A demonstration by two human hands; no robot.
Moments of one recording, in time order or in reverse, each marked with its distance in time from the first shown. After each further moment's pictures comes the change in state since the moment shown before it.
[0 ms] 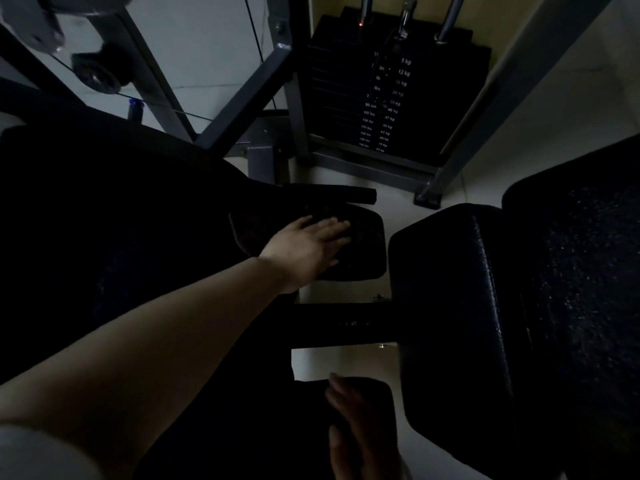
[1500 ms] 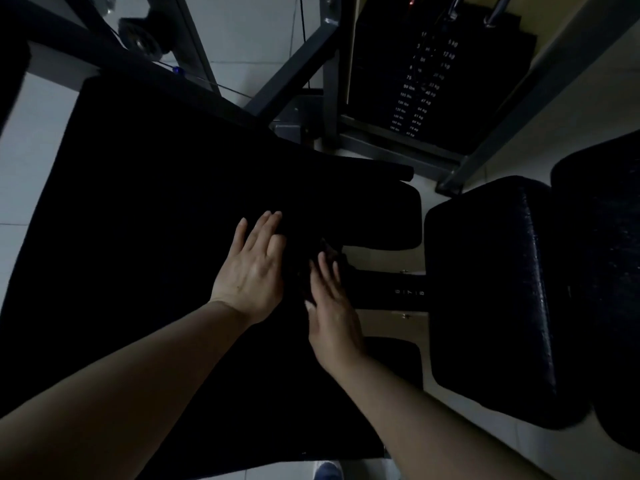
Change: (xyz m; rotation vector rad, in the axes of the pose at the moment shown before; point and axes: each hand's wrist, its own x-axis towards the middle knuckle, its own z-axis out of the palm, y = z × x) left_hand -0.153 -0.002 0.050 -0.222 0.360 -0.412; right_hand 0.069 -0.028 0.078 -0.128 -0.451 0.174
